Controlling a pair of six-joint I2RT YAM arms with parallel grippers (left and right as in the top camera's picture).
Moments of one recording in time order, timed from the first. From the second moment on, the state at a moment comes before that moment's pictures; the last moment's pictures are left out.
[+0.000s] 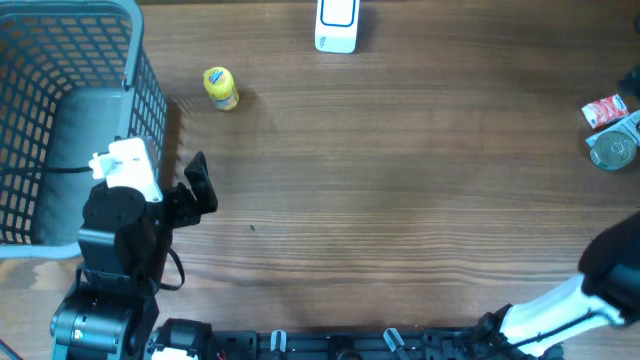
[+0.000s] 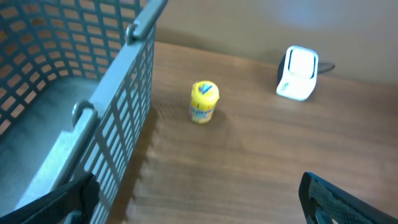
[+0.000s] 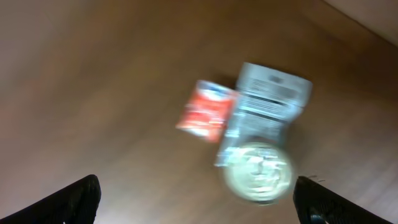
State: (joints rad) left arm -0.17 0.69 0.96 -0.76 -0.21 -0.27; right arm -0.61 1.86 1.73 -0.79 -0.09 0.22
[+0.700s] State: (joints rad) left arm -0.17 0.69 1.28 -1.06 -0.45 -0.32; right arm 0.35 2.08 1.76 -0.55 -0.36 0.42
